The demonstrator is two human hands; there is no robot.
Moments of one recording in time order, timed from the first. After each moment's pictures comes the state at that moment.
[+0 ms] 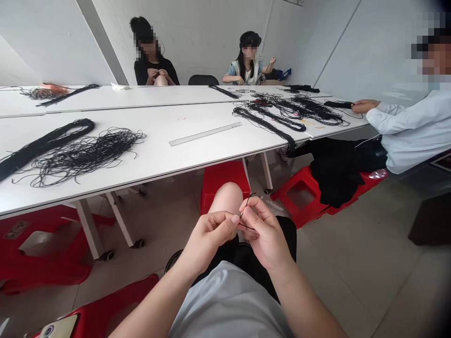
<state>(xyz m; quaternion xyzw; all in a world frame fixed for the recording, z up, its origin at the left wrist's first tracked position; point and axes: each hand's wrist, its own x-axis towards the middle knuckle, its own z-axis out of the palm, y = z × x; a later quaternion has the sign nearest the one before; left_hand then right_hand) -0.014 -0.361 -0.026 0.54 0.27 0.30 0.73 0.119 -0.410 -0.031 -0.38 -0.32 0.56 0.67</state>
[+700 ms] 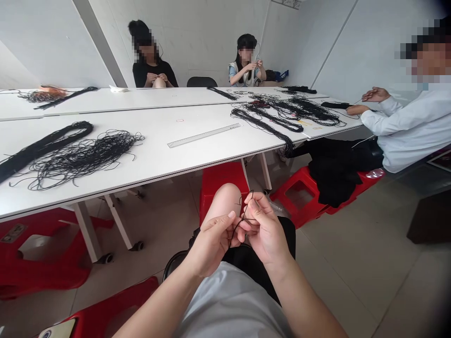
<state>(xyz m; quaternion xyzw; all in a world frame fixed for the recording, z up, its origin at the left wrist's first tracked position) 0.001 -0.367 -0.031 0.38 0.23 0.28 0.85 0.121 -0.406 -0.031 -0.35 -0.27 0.55 0.71</state>
